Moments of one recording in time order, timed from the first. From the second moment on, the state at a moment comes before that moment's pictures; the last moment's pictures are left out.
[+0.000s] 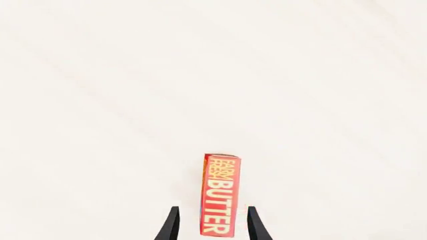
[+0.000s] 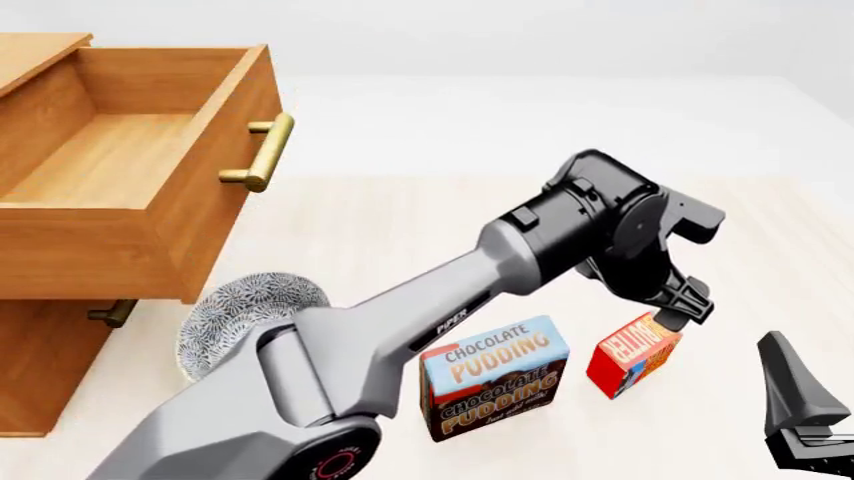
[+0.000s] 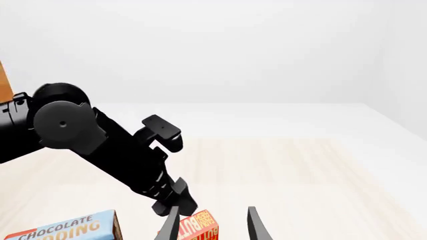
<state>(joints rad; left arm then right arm) -1.04 2.57 -2.67 1.15 -0.14 0.00 0.00 0.00 0.00 0.00</state>
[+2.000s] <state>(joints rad) -1.06 2.73 -2.79 1.18 -0.20 0.00 0.00 0.00 0.00 0.00</state>
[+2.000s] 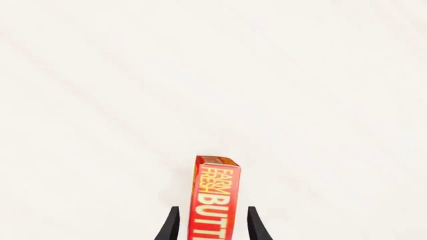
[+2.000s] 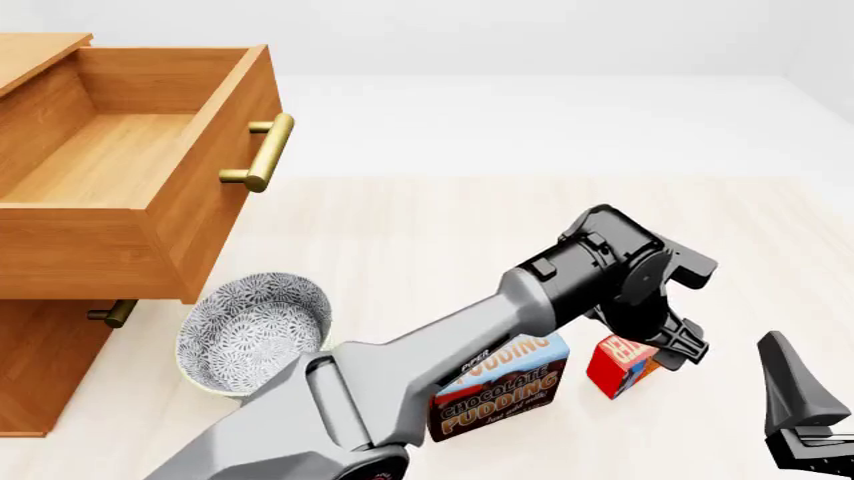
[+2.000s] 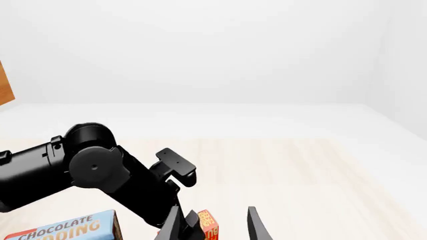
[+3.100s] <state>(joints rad) -1.07 2.79 -2.82 1.17 -0.25 0.00 0.00 0.00 0.00 0.00</state>
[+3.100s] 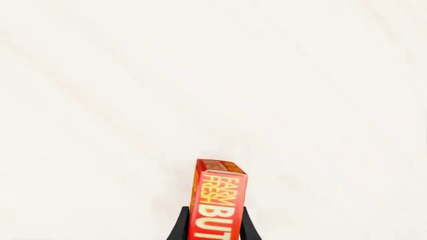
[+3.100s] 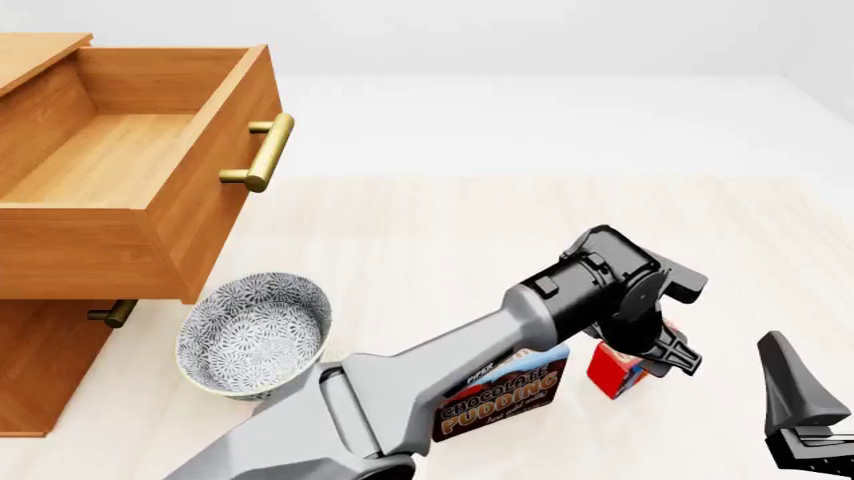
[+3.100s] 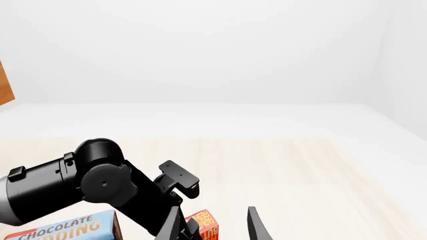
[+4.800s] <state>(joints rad) -1.04 2.51 -2.70 1.09 -0.15 0.00 0.00 0.00 0.00 0.00</state>
